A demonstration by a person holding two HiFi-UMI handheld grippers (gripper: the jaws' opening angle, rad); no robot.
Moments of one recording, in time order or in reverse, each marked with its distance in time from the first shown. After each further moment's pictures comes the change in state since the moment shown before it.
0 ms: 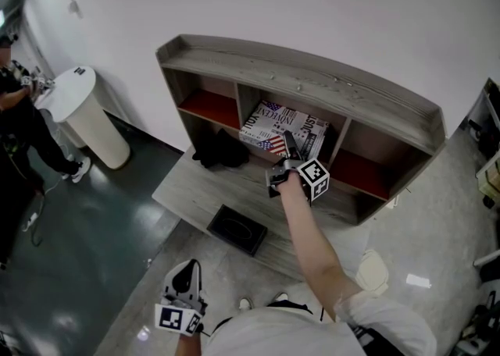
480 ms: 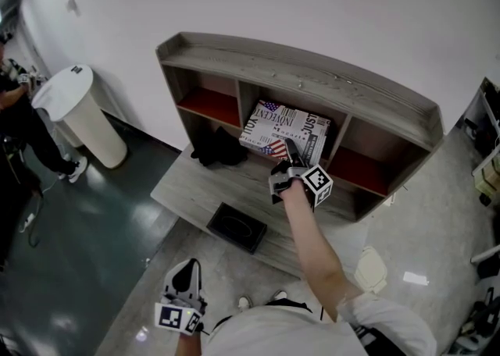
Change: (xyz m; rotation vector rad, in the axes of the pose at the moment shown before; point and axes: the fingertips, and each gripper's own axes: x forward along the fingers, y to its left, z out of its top) left arm -0.008 0.008 -0.006 -0.035 0.002 -0.013; right arm -0.026 0.003 -0.006 0.017 0.013 0.055
